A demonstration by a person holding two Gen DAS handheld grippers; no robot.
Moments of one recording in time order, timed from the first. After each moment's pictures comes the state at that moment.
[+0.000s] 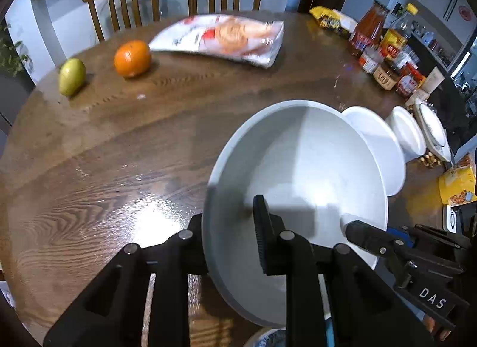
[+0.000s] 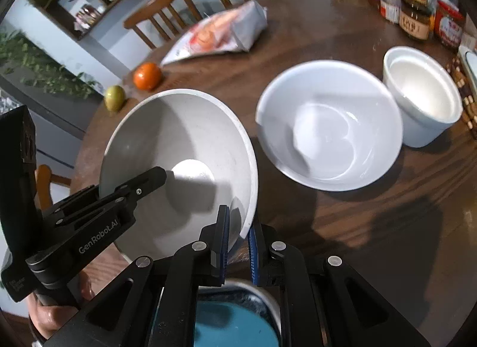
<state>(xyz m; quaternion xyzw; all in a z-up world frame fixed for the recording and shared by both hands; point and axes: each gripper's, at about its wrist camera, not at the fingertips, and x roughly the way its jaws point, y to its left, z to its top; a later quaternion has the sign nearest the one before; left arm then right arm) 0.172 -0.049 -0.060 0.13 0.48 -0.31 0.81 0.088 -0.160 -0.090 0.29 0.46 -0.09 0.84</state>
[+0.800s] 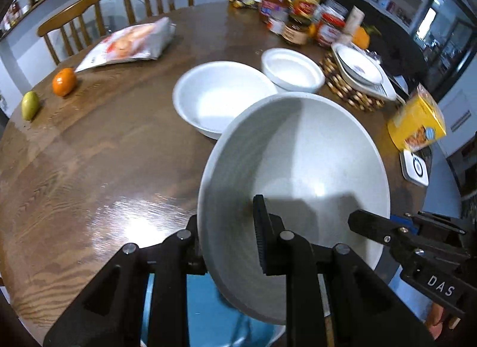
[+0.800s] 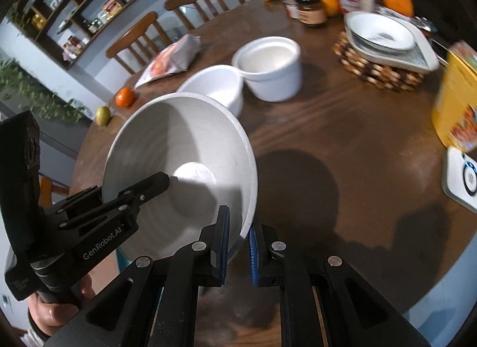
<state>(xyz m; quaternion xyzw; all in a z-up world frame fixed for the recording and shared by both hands) 0.037 -0.124 -0.061 0.19 0.47 -0.39 0.77 -0.061 -0.208 -0.081 0.32 0.42 -0.15 0.84</state>
